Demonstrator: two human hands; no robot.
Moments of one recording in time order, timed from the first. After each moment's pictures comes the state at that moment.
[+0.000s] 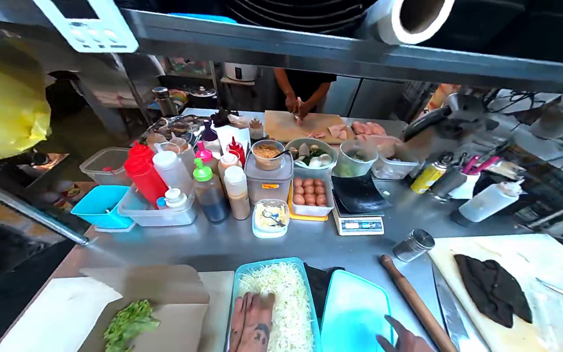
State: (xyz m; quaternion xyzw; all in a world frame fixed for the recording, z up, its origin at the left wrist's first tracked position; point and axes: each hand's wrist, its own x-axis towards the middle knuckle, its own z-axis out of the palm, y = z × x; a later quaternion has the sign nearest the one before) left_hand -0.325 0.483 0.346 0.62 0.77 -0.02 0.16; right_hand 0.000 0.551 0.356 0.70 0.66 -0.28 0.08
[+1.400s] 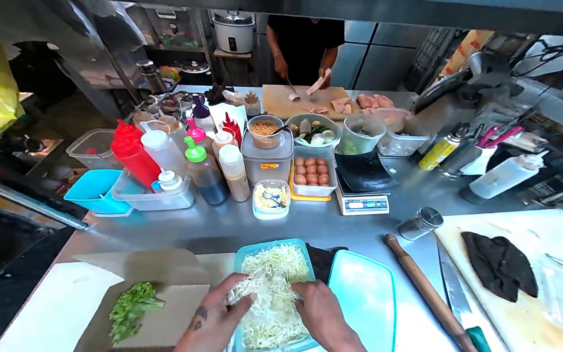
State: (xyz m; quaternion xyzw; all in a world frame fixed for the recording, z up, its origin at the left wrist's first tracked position) left_hand -0.378 0.446 0.407 0.45 0.73 0.33 0.38; right_hand -0.179 0.549 0.383 0.49 0.78 -0.36 0.13
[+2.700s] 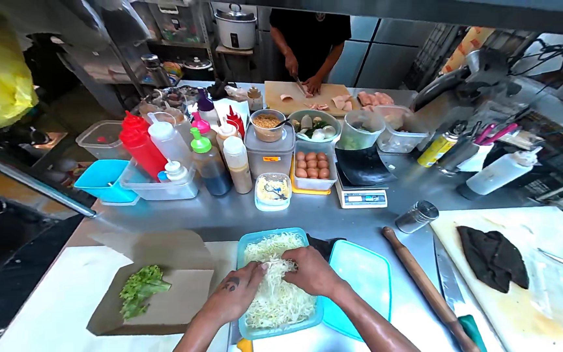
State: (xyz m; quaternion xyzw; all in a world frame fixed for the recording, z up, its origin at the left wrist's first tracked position) left_hand -0.376 0.474 0.393 0.51 0.73 0.10 0.46; right_hand -0.193 0.586 0.396 0.37 0.84 -0.39 0.09
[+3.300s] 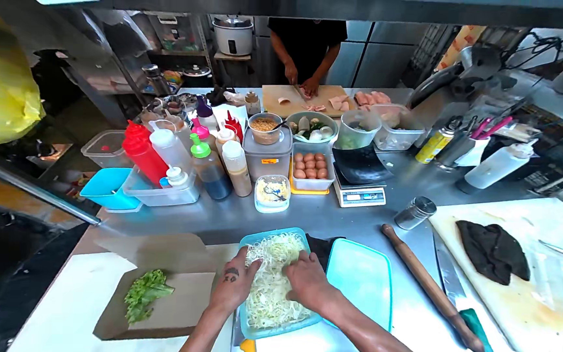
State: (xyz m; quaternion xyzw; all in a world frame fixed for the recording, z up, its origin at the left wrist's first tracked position) left_hand -0.379 0.487 0.370 0.47 0.79 0.19 0.34; right_hand -0.199 0.562 0.384 0.35 0.88 -0.26 0.19
